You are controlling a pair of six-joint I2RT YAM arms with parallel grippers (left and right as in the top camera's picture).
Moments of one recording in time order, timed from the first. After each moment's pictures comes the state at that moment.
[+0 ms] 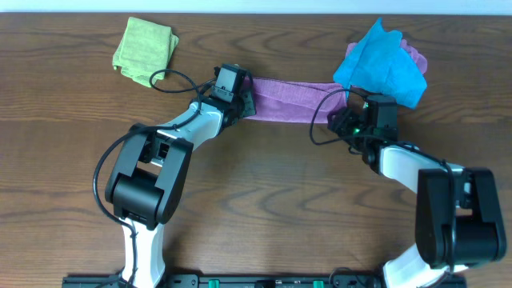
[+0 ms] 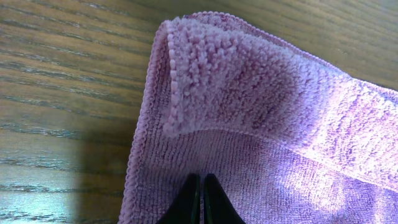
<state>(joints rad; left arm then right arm) -0.40 2.10 1.29 -0.14 0.09 -0.59 0.06 1.79 0.76 0.19 -0.23 0.73</state>
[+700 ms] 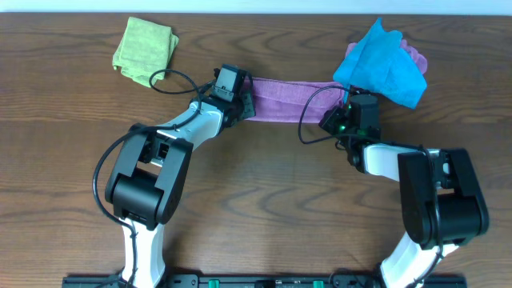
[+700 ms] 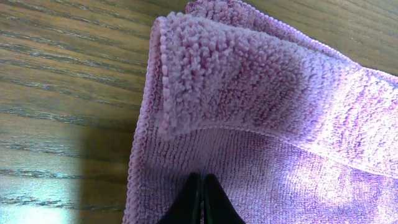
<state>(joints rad) -0.40 2.10 1.30 -0.18 0.09 -0.59 0.14 1.91 0.77 0.39 -0.14 0.76</state>
